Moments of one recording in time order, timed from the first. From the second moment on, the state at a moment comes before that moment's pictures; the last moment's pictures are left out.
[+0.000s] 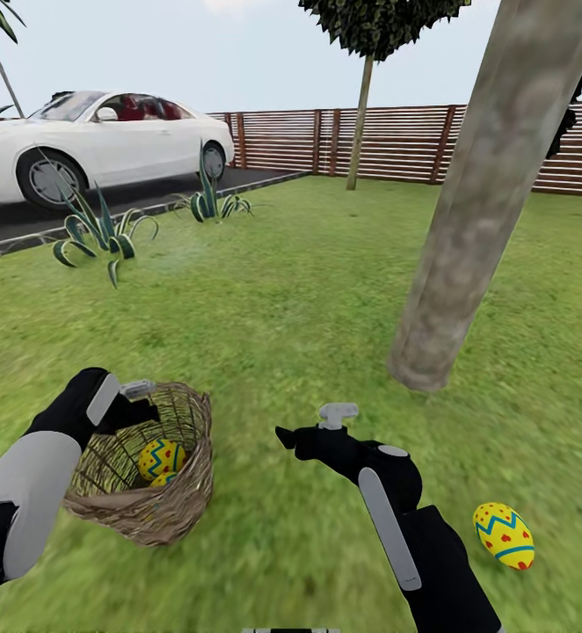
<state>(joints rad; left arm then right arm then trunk) -1.04 0.23 0.08 -0.56 0.30 1.04 0.18 -0.42 0.15 0.27 -1.57 -0.32 0.82 0.02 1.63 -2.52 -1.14</state>
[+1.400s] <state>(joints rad) -1.04 0.23 0.08 -0.55 0.31 1.04 0.16 -0.42 0.15 0.27 -1.57 -0.32 0.83 0.02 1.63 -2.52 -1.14</state>
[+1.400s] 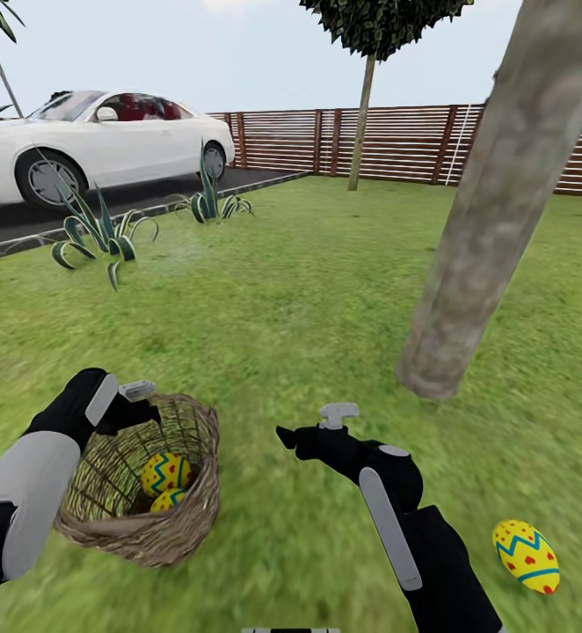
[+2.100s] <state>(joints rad) -1.04 0.23 0.08 -0.55 0.31 1.04 0.15 -0.42 0.15 0.27 -1.57 -0.32 0.83 0.02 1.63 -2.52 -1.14</state>
